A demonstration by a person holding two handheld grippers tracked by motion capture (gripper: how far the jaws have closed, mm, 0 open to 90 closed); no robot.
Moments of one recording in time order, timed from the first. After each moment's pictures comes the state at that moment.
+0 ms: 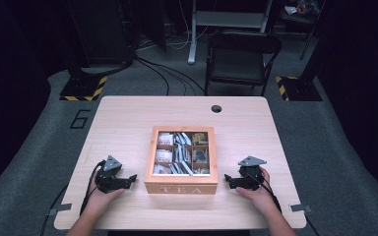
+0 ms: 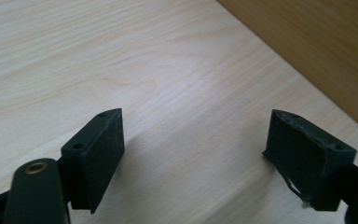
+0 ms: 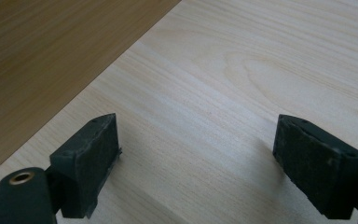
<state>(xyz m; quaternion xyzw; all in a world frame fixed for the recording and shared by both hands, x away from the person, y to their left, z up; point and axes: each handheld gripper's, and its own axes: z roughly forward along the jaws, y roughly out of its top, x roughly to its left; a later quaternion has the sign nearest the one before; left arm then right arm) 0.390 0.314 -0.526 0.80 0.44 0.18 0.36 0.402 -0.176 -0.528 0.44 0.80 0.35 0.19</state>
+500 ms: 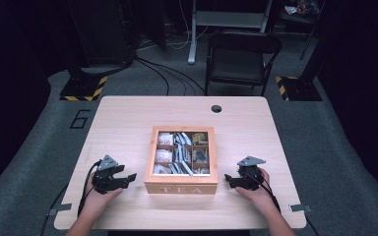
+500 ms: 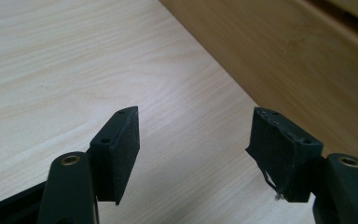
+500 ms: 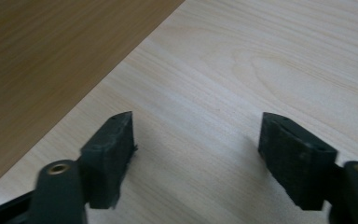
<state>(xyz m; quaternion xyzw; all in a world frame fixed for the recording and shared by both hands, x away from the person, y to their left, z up) 0.375 0.313 -0.499 0.79 0.43 0.16 0.40 0.400 -0.172 -0.522 0.44 0.81 0.34 0.18</state>
